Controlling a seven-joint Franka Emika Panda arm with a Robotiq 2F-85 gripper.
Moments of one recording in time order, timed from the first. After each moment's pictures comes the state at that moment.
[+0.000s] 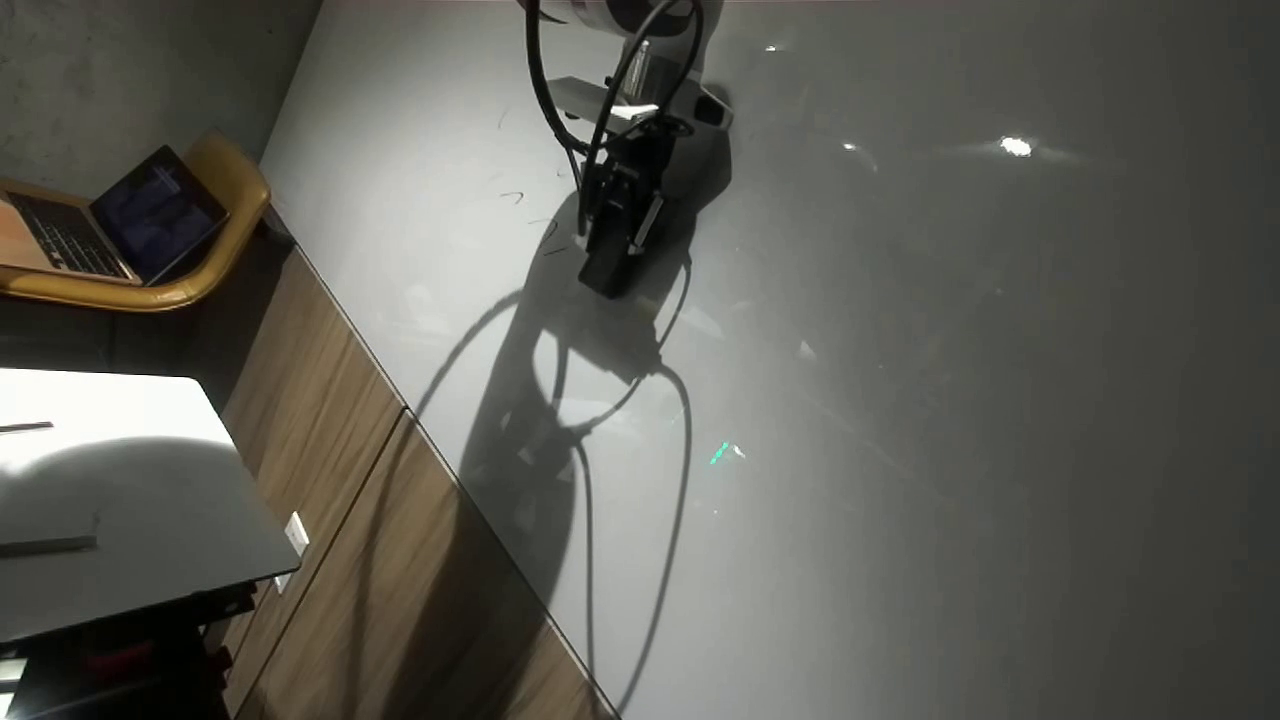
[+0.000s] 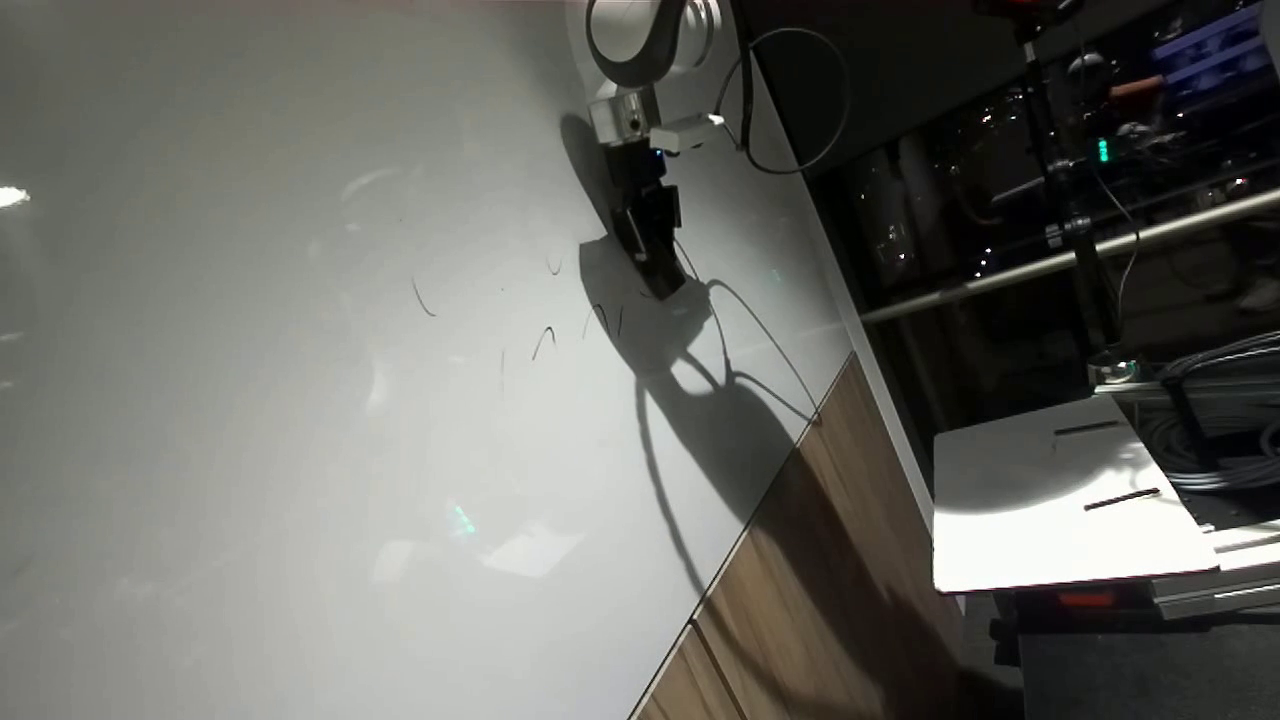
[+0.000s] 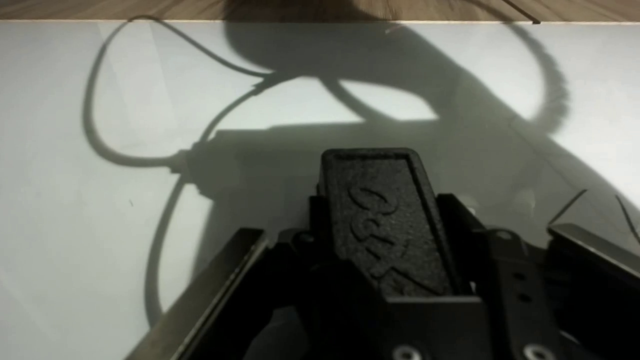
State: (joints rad) arm -0.02 0.04 -0.01 -1.84 -0.12 2.20 0.03
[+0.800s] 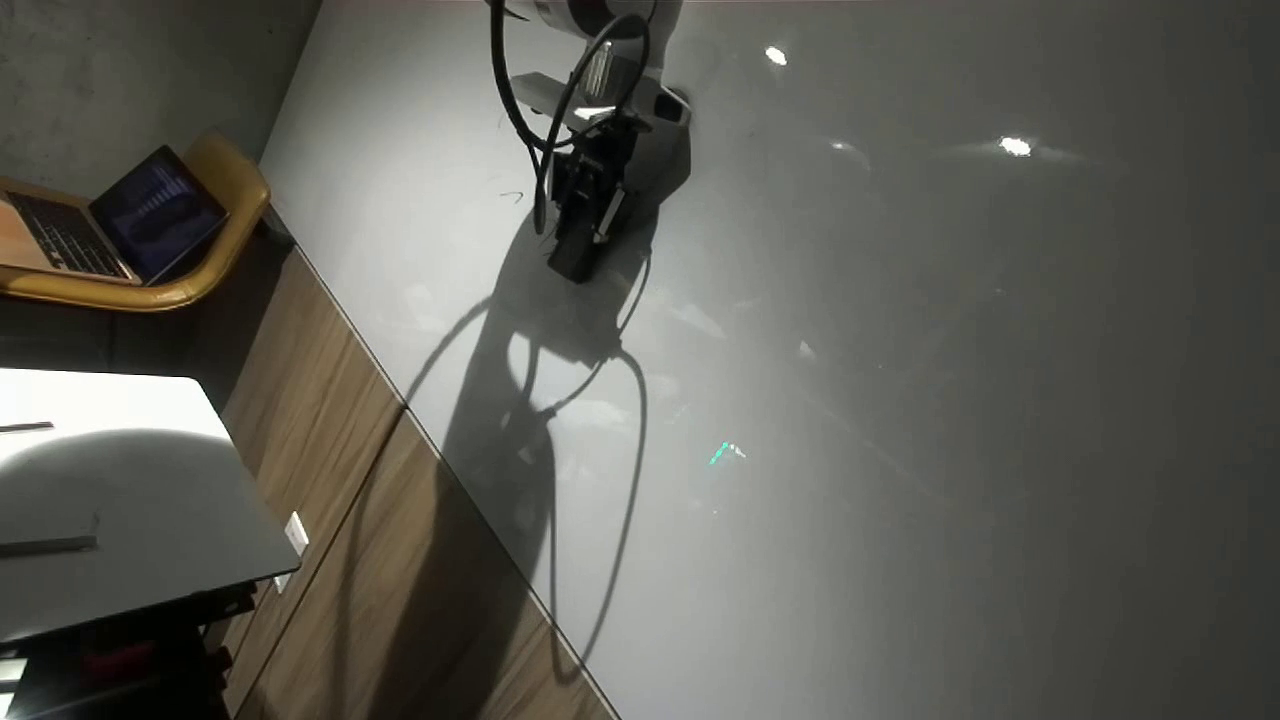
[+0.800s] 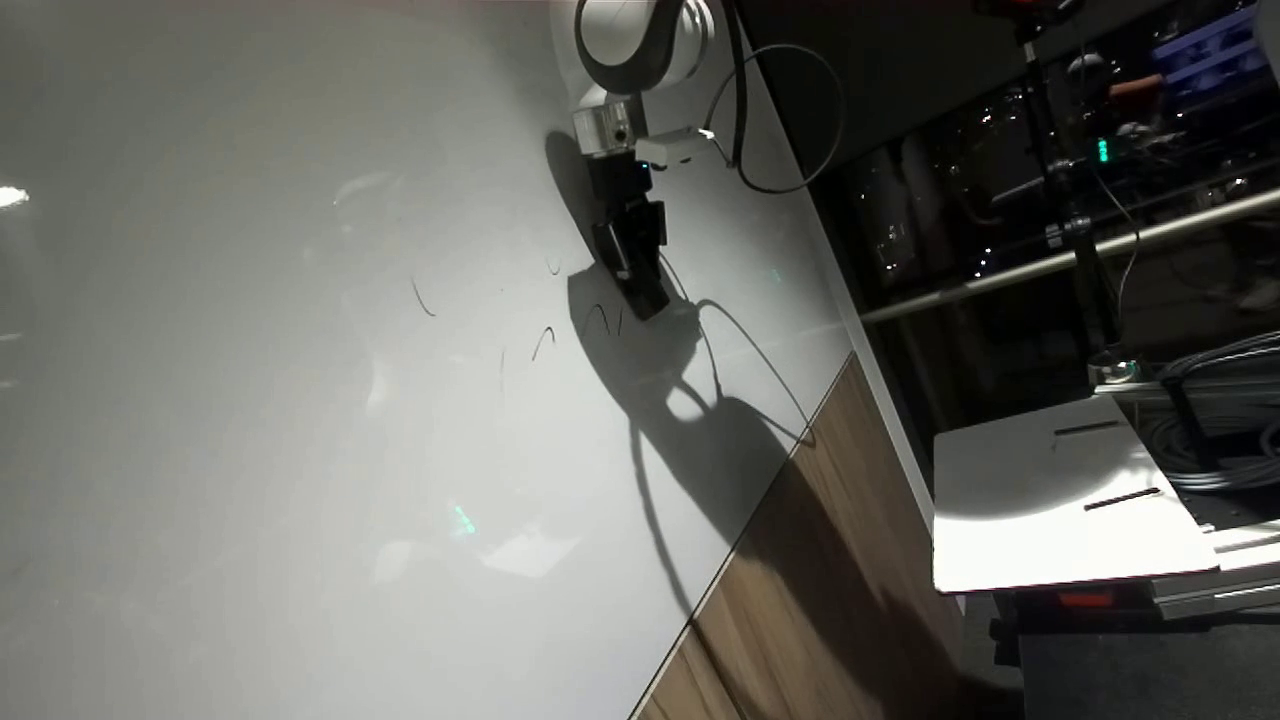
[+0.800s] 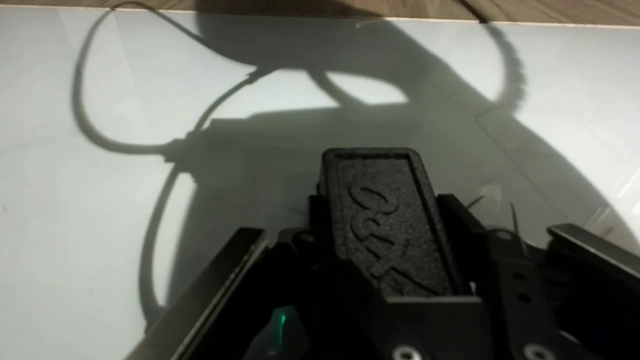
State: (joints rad) arm 0.02 0.04 0.03 -1.88 -0.10 2.25 0.07
